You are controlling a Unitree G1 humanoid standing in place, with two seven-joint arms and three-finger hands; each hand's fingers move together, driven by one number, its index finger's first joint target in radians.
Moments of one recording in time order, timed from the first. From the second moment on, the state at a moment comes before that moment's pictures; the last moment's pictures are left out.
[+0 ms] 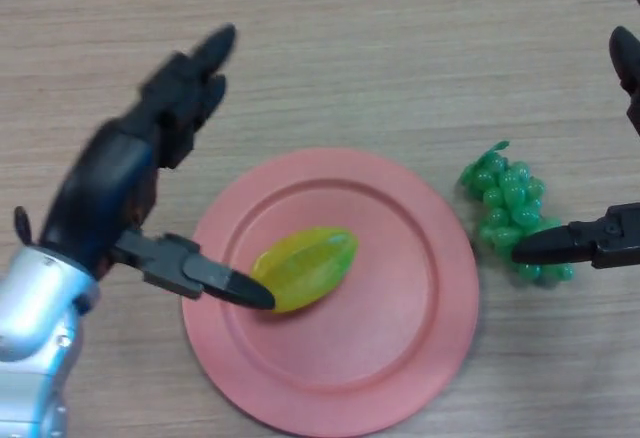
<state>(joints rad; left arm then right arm) -0.13 0.28 0.10 -0.47 -0.12 0.31 -0.33 -0.08 -0.26 -0.14 -0.55 0.13 0.31 0.10</state>
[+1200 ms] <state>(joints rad) -0.01 0.27 0.27 -0.49 -0.14 0.18 -0.16 0.00 -0.26 -0.14 -0.62 0.07 0.29 0.19</state>
